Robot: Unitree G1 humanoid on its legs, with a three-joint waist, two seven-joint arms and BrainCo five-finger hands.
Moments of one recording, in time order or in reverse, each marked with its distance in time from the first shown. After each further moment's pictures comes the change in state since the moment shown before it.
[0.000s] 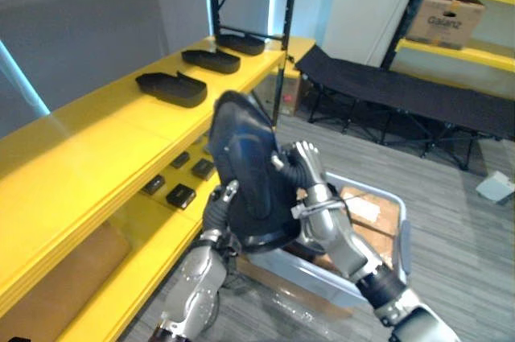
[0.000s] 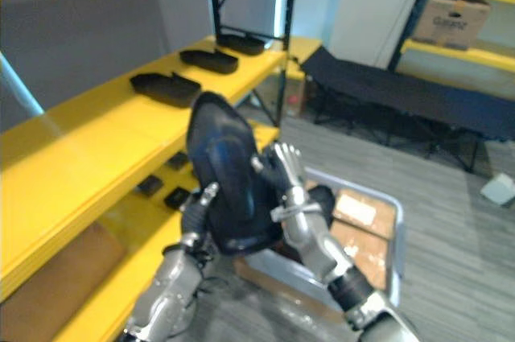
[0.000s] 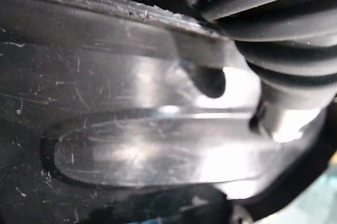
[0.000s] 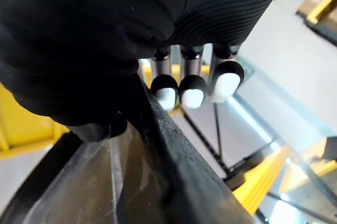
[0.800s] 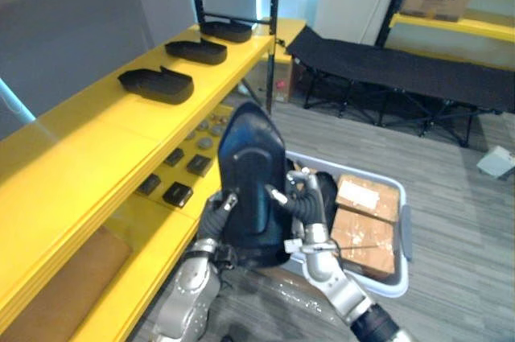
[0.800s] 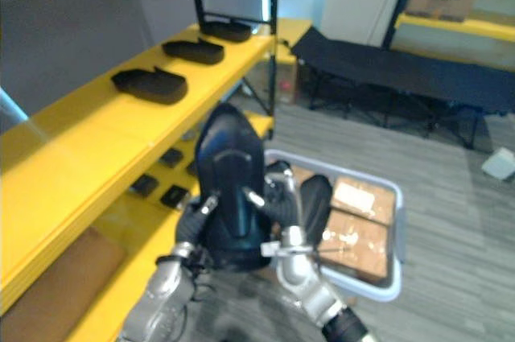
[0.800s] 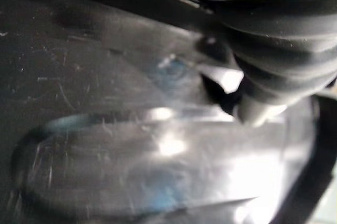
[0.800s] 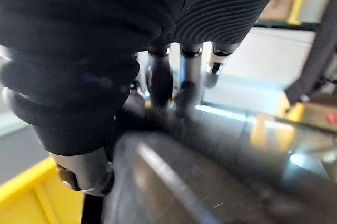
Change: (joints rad) left arm 0.110 -0.022 0.117 -0.149 0.423 -0.042 0.025; right arm 0.337 0.094 -0.006 0.091 0.362 -0.494 -0.164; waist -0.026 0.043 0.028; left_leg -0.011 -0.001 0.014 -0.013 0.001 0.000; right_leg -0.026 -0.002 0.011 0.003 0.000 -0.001
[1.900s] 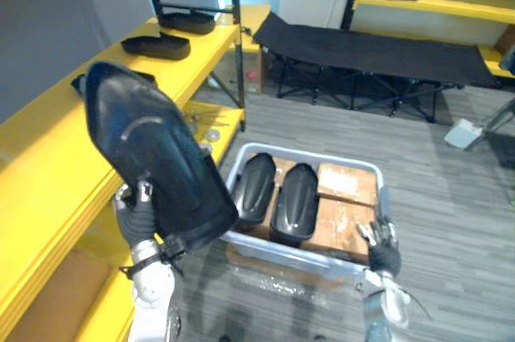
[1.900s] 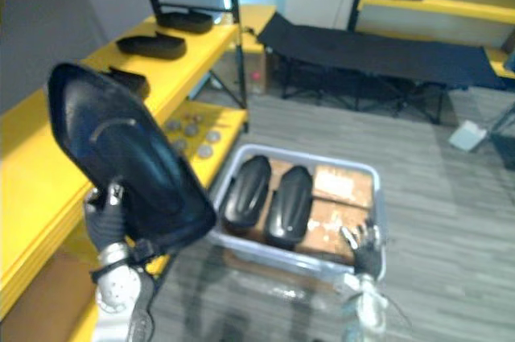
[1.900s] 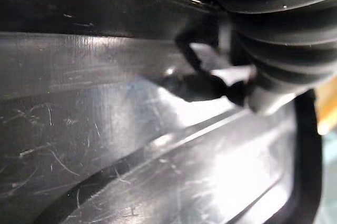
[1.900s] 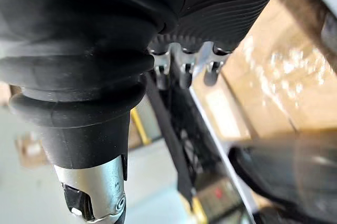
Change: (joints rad) left arm 0.085 -0.107 0.286 -0.115 0.215 -0.126 0.154; right arm 0.283 0.131 -0.564 0.048 0.684 0.128 0.492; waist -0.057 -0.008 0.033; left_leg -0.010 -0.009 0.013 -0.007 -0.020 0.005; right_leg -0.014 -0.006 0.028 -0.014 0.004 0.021
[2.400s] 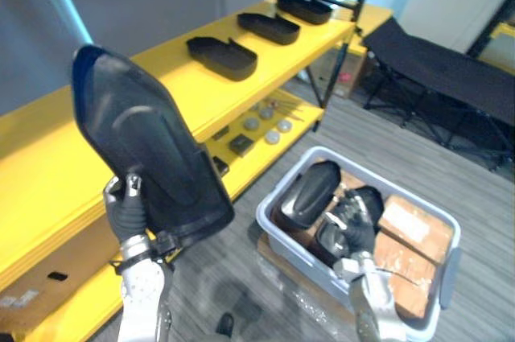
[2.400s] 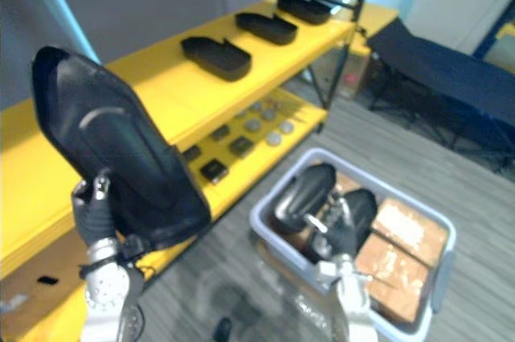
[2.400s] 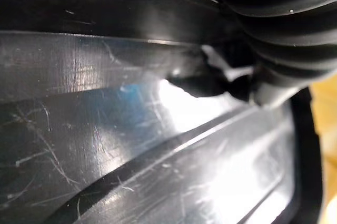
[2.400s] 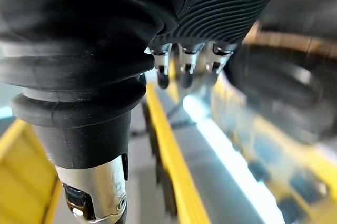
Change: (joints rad) left arm 0.024 0.039 0.023 0.026 -0.041 -0.037 -0.021; right arm -0.083 -0.037 0.177 -0.098 -0.201 0.042 0.001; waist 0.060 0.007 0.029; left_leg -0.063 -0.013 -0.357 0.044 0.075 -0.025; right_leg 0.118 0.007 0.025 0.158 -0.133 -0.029
